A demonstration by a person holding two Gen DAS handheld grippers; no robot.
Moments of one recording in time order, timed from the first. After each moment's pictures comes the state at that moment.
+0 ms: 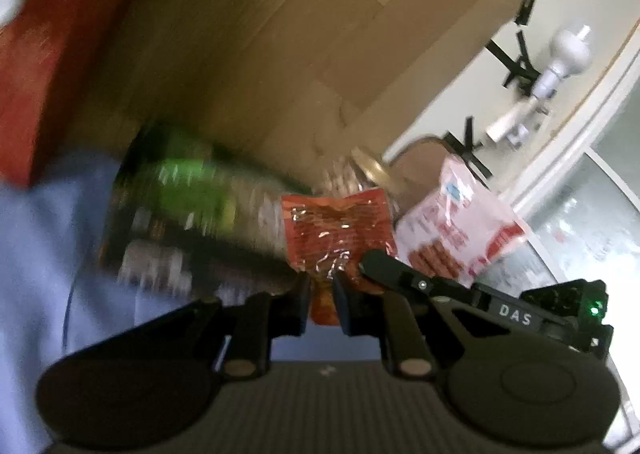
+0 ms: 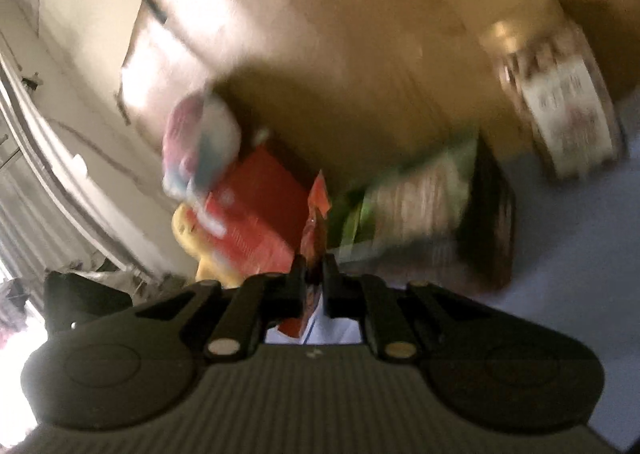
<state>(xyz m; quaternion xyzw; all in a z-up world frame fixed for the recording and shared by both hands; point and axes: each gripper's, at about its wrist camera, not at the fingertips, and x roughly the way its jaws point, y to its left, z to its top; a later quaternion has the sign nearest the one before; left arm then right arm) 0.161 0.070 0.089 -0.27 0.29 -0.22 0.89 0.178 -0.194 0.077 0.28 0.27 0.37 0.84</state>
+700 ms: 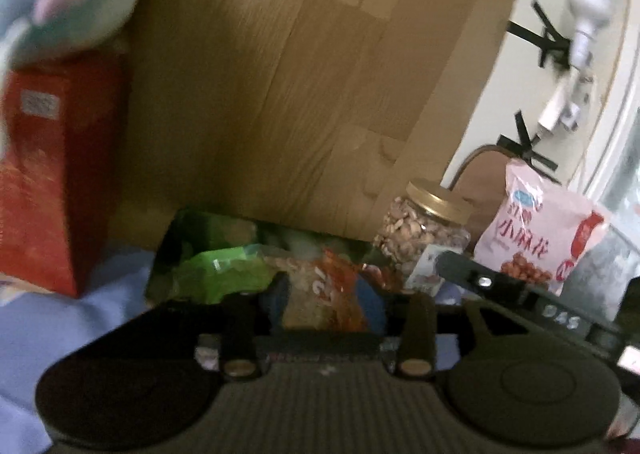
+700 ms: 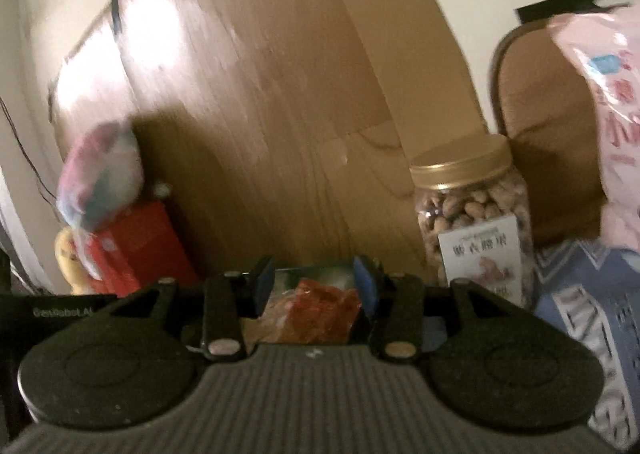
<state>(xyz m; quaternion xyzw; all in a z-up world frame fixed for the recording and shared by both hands) 0.164 0.039 0.105 -0.14 0.24 -0.11 0.95 0.155 -0.213 0.075 0.18 0.17 0.24 0.94</state>
